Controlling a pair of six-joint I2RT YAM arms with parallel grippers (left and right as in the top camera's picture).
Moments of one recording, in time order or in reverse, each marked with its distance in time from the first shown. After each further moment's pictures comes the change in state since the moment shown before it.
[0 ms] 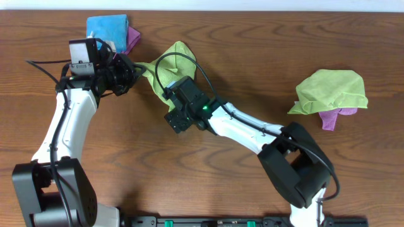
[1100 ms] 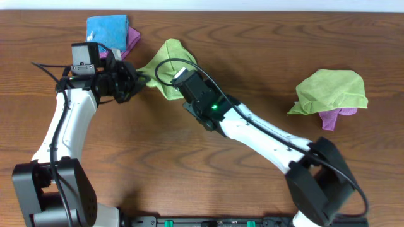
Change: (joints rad) left arm 0.000 0.000 0.000 -0.173 0.070 0.080; right arm -0.004 -0.174 0.000 -0.134 0.426 -0.257
